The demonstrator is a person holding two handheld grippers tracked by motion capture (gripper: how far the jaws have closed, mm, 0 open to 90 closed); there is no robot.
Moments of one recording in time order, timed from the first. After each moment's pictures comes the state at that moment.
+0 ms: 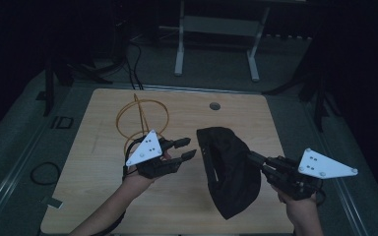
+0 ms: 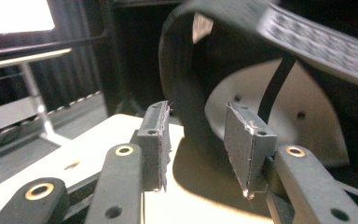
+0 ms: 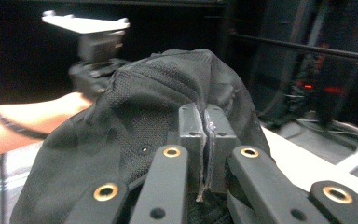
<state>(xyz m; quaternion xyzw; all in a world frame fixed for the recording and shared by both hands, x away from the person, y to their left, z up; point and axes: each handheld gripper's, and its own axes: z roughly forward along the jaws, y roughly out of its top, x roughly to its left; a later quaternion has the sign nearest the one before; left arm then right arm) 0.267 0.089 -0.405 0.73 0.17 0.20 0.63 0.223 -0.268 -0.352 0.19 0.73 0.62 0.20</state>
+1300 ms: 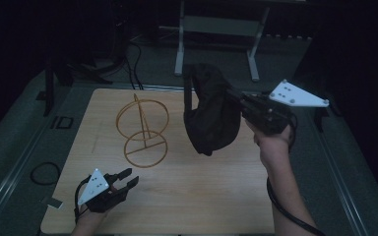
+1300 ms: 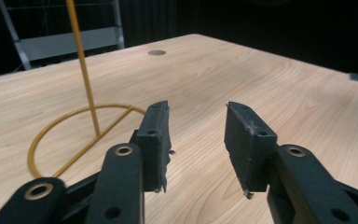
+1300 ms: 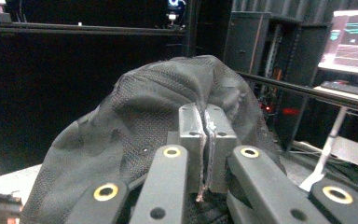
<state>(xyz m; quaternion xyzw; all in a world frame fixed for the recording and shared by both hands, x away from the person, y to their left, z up) 0.211 0.209 -0.521 0.73 0.33 0.25 0.55 0.312 -0.199 -0.276 0.22 0.70 0.63 0.25</state>
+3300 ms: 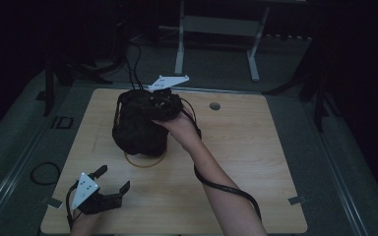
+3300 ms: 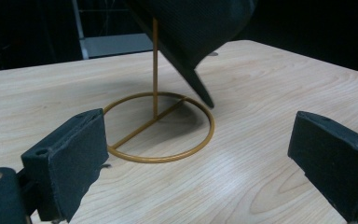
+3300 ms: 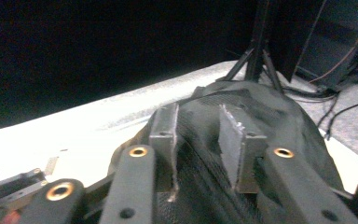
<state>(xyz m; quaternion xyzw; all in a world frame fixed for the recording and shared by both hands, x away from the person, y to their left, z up) 0.205 0.229 -0.539 0.67 0.40 0.31 0.54 0.394 0.008 -0.346 0.19 0.82 0.53 0.10</state>
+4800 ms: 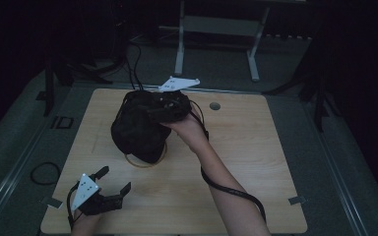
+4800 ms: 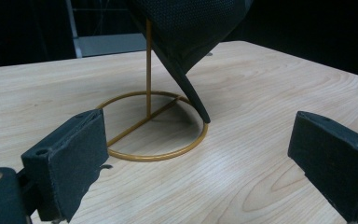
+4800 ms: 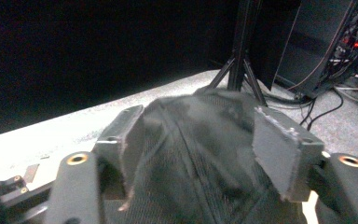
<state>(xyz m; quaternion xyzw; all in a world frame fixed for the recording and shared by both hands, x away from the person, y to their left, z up) 0.204 0.228 -0.543 0.67 0.40 0.30 0.55 0.393 -0.013 -0.348 0.21 0.80 0.54 0.13</state>
